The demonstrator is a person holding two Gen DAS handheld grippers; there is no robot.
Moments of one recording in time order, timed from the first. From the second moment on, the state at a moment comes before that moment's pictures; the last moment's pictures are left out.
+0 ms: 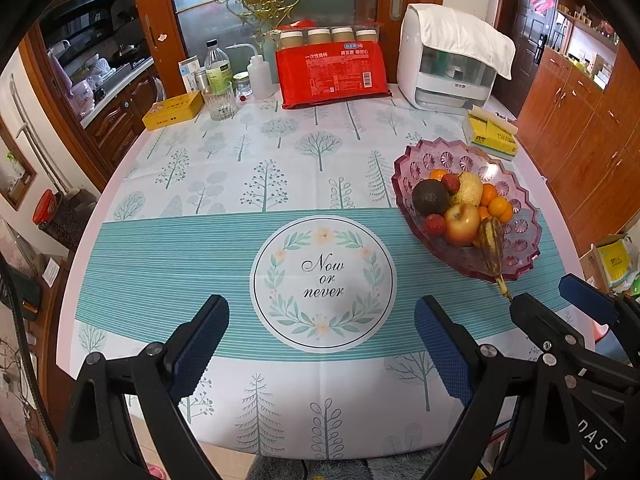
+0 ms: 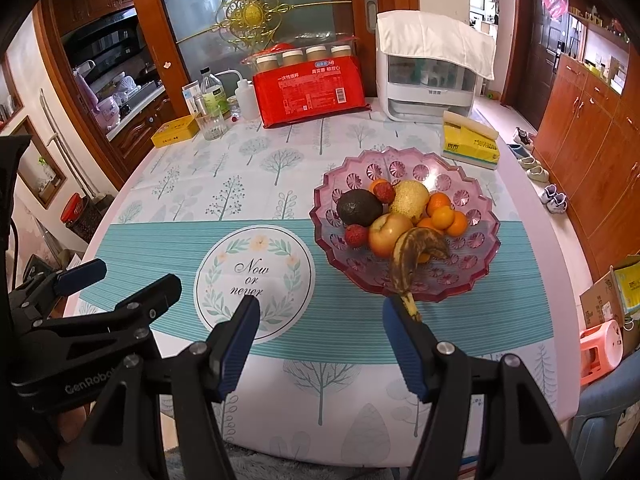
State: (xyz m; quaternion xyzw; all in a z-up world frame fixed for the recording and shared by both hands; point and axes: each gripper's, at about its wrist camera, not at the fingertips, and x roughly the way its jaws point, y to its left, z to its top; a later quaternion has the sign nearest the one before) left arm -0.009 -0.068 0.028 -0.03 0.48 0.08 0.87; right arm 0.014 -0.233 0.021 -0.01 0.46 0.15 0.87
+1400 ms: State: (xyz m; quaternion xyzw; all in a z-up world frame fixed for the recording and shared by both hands) left arm 0.002 -0.070 0.018 -0.04 0.49 0.10 0.86; right arm 0.019 -0.233 0.011 -0.02 0.47 0.16 0.87
